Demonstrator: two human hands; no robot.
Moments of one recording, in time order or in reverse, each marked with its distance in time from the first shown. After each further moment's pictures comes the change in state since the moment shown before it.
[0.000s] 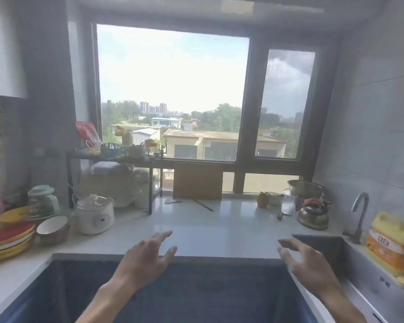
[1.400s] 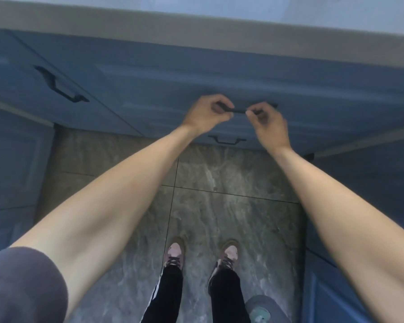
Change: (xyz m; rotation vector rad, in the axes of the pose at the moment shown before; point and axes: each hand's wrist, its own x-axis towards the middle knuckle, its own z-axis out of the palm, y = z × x) left_hand 0.288 -0.259 0.660 -0.624 -0.376 -0.472; right_hand 0.282 0.402 0.593 0.185 -0.423 0.213
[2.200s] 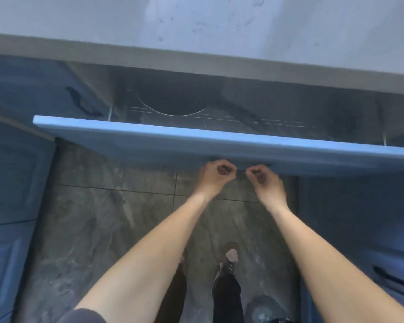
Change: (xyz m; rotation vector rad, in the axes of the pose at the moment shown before) left_hand -0.123 -0.017 0.031 -0.127 -0.013 -0.142; right_hand -0.131 -0.007 0.005 -0.088 -0.045 0.296
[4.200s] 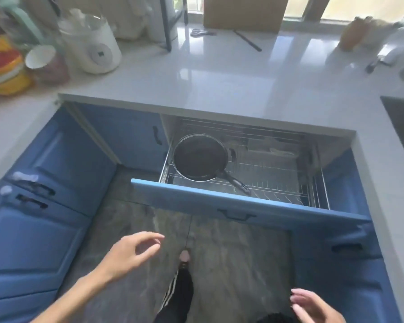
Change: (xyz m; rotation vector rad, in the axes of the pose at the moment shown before) left_hand -0.456 0.039 -0.189 0.406 0.009 0.076; right_hand -0.432 0.043 -0.180 0.035 -0.225 -0.175
